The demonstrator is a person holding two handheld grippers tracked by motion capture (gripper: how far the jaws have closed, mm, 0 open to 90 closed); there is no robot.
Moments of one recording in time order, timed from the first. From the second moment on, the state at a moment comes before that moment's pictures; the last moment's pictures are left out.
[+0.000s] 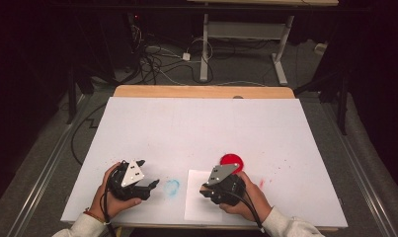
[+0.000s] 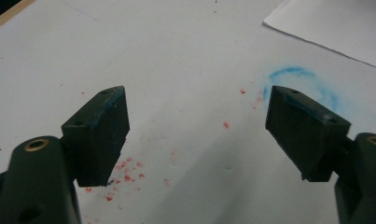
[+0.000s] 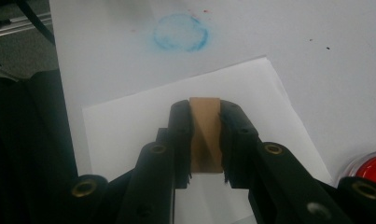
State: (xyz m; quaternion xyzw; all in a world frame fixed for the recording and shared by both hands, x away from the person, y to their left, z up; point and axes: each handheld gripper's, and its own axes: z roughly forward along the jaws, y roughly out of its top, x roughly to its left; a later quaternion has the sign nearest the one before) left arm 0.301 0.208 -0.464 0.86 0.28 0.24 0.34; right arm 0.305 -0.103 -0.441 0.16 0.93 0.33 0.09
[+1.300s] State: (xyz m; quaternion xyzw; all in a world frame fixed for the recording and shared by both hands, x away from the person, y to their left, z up) left arm 0.301 0.208 -0.464 0.86 0.28 0.24 0.34; right arm 0.310 -0.097 -0.463 0.18 0.93 0.30 0.09
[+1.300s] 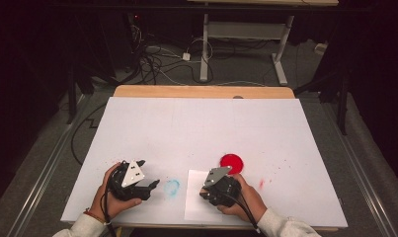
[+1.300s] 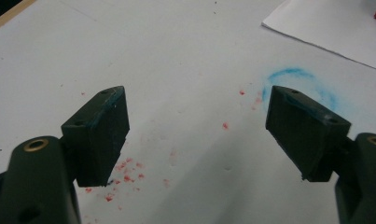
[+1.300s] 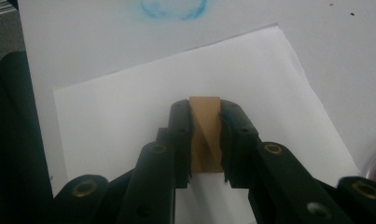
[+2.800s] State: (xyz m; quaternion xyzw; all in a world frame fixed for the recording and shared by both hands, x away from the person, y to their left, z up) left arm 0.300 0.206 -0.464 0.87 0.27 0.24 0.34; right arm 0.312 -0.099 -0.462 0.19 0.93 0.31 0.08
